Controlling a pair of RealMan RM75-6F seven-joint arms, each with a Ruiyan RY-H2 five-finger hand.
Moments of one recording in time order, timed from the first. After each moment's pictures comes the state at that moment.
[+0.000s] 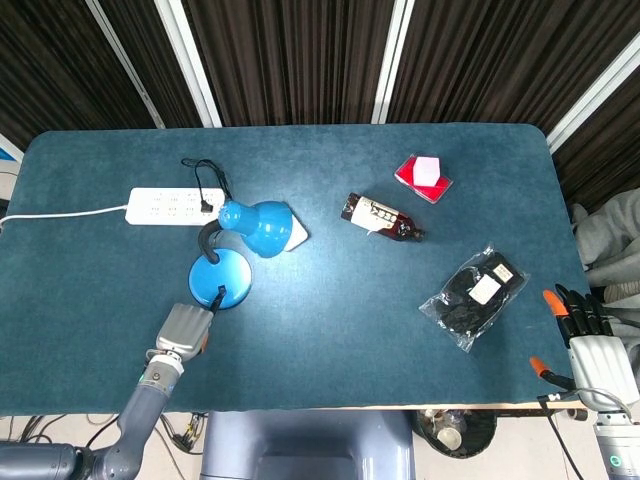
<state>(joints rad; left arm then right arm) -0.61 -1.56 -0.03 -1.76 0.77 1.15 0.97 0.06 -1.12 0.04 -1.58 -1.57 1.53 0.01</state>
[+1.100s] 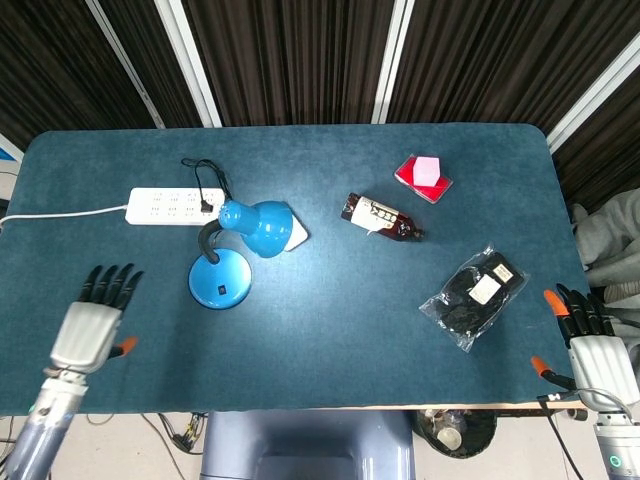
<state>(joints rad) -0.32 -1.24 0.15 -1.69 1.42 1.53 0.41 0.06 -1.13 0.05 -1.58 -1.57 1.53 -0.01</state>
